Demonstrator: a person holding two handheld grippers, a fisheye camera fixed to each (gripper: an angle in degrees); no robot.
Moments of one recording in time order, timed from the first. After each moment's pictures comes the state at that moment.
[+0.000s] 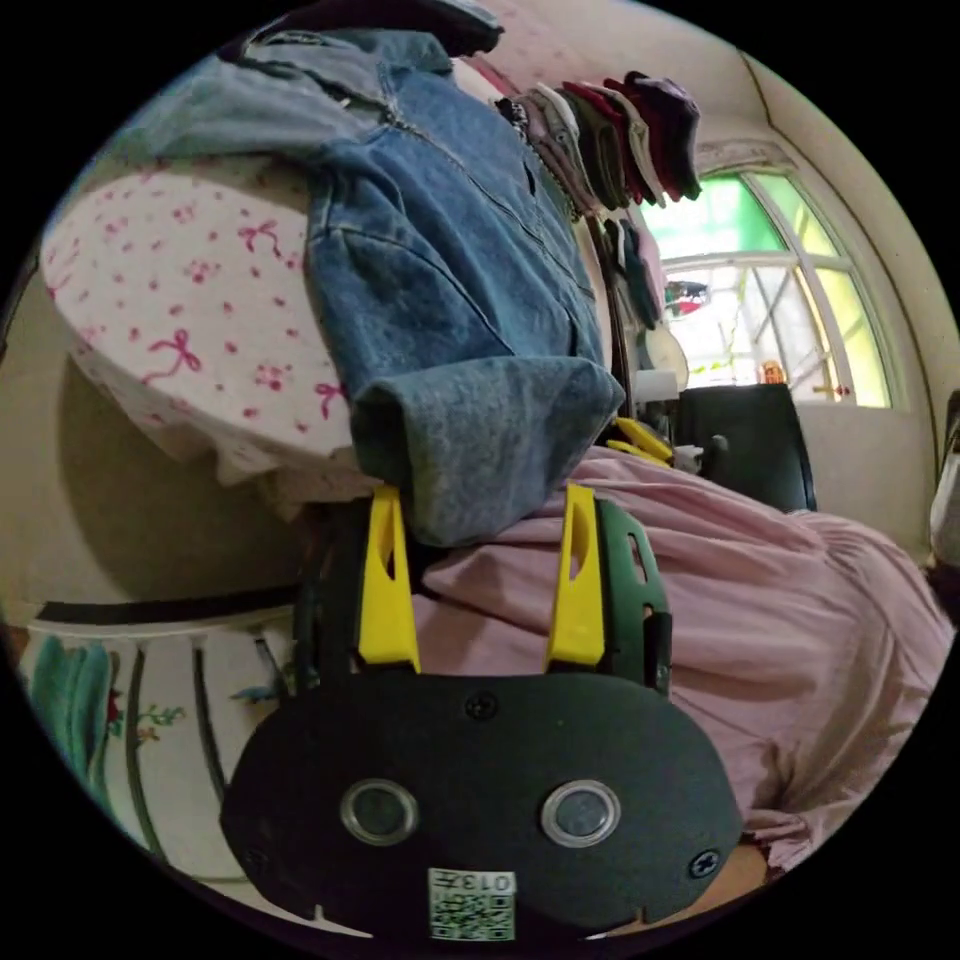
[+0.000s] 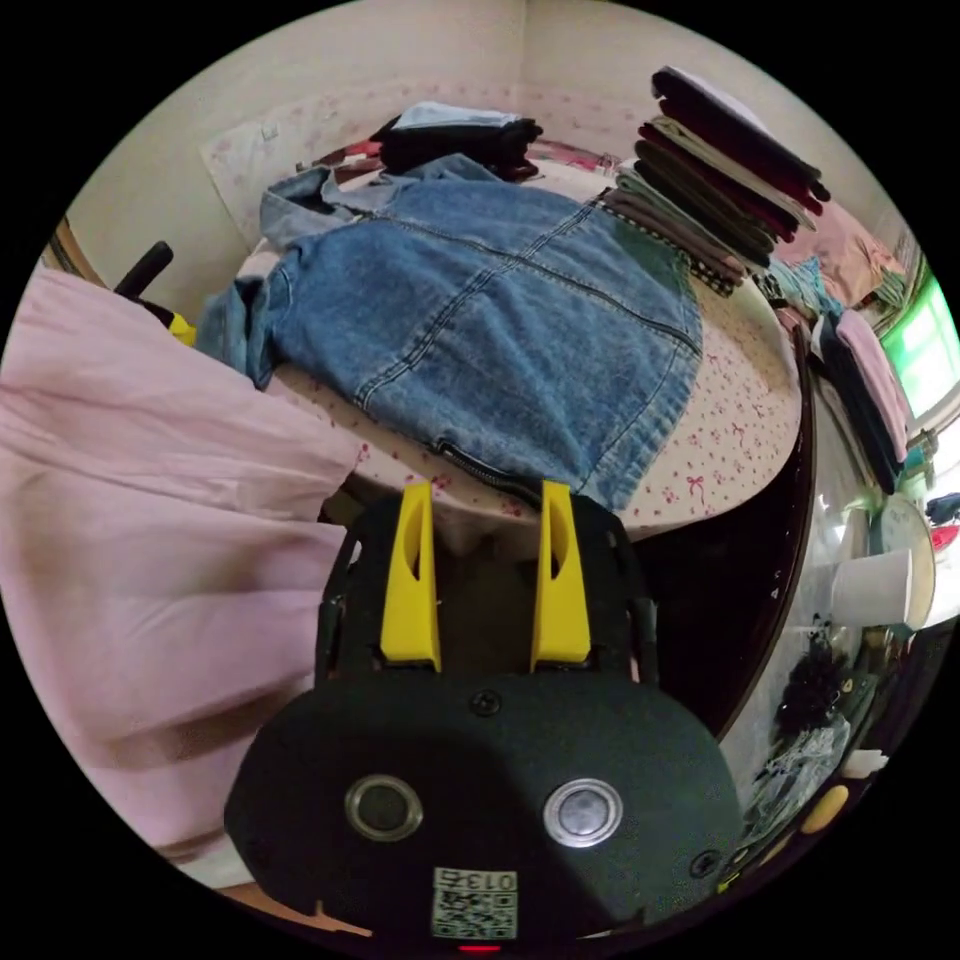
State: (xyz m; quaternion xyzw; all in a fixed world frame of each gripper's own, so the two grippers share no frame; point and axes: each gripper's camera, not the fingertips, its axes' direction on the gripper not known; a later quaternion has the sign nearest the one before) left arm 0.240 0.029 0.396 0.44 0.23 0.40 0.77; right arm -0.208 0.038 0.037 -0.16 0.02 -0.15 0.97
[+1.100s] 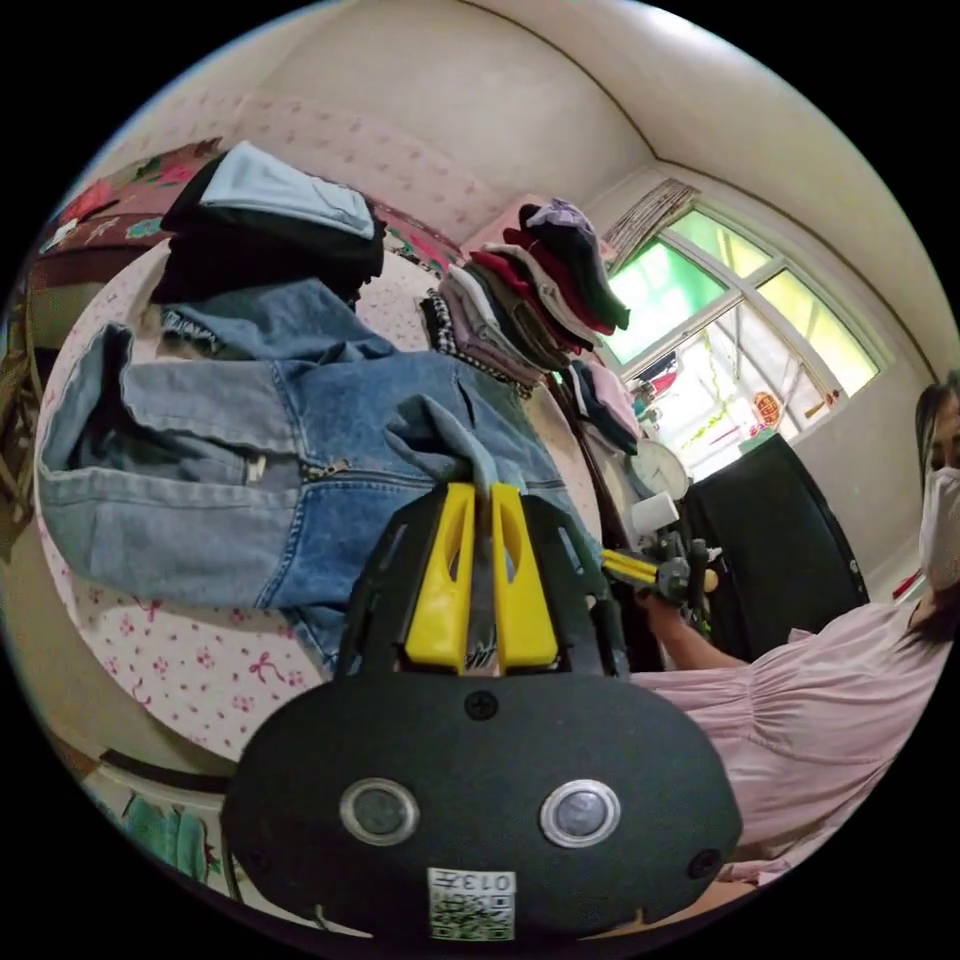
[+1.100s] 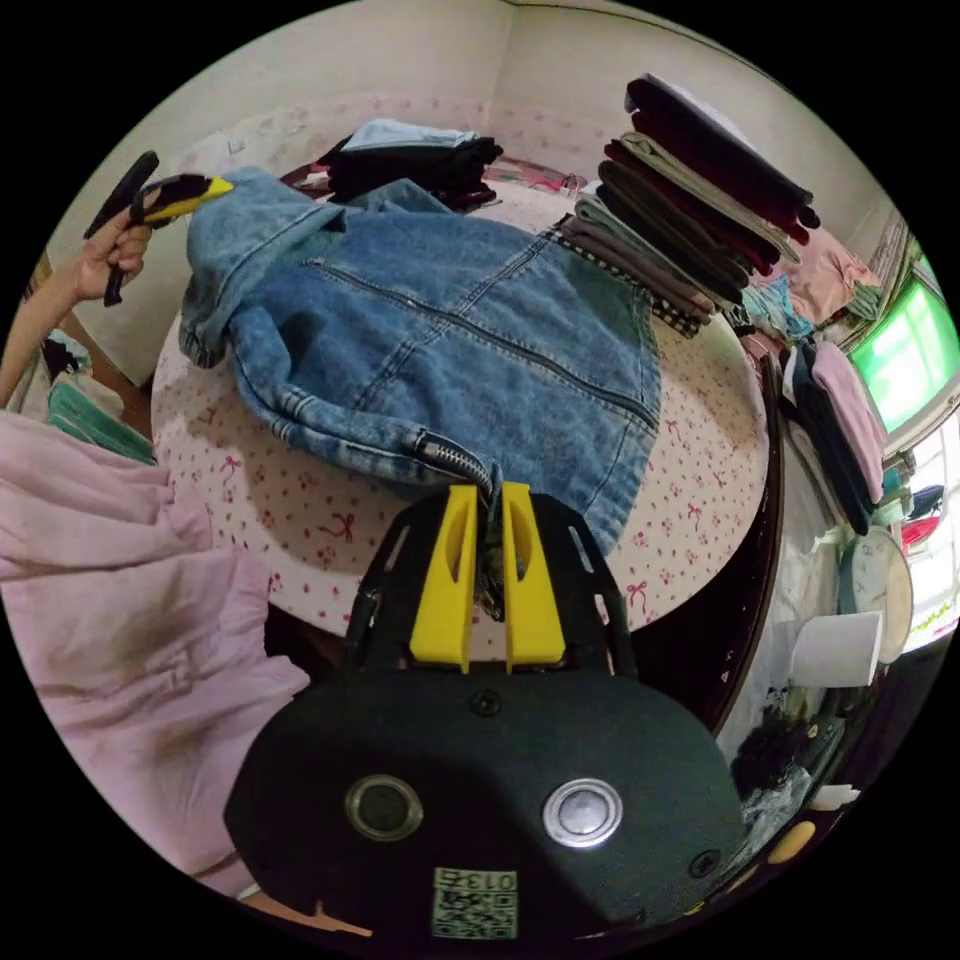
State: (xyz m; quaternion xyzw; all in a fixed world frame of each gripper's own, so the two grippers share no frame) left arm 0.298 0.148 0.243 0.64 0.20 0.40 0.62; right arm -0.188 -0.088 0.057 -0.12 0.07 -0.14 0.98
